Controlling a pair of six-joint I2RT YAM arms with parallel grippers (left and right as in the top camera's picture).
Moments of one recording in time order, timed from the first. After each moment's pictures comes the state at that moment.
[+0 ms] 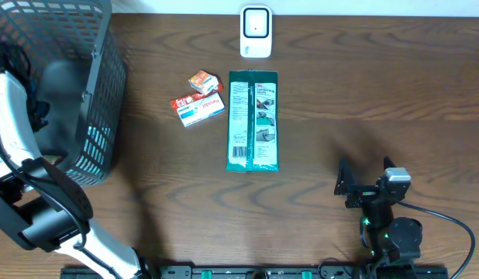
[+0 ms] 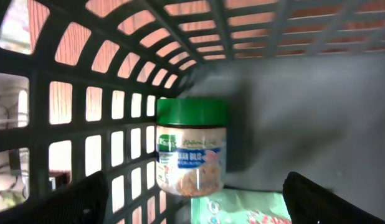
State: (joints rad) left arm 0.51 1.93 1.78 -1.35 -0.47 -0.94; right arm 0.08 0.03 0.01 -0.07 0.00 0.18
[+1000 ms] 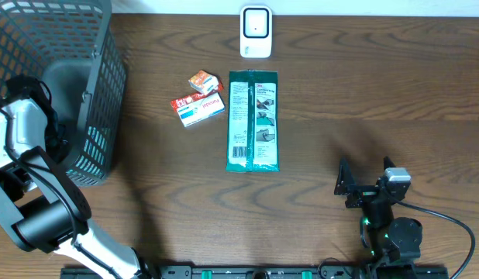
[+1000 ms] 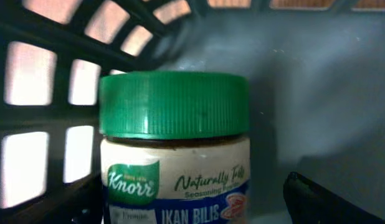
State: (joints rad) left arm 0.53 1.93 1.40 -0.98 -0.43 -1.03; right arm 0.08 0.03 0.01 -0.07 0.00 0.18
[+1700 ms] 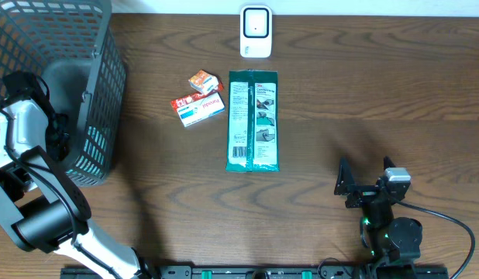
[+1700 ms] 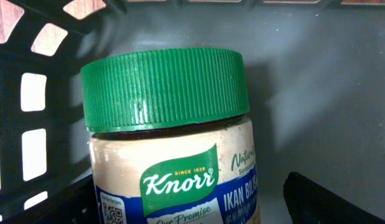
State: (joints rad) left arm 0.53 1.93 1.40 -0.85 -0.32 -0.98; right arm 0.08 0.03 0.01 -0.07 0.00 0.18
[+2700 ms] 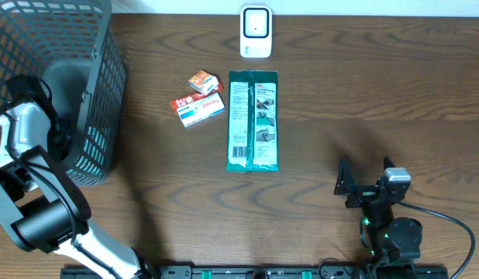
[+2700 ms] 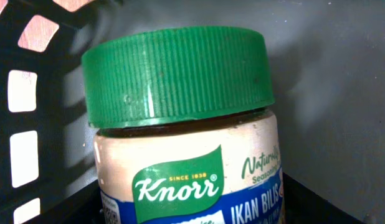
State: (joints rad) left arm 0.53 1.93 1.36 -0.82 -0.32 -0.96; right arm 0.08 0.03 0.01 -0.07 0.00 0.18
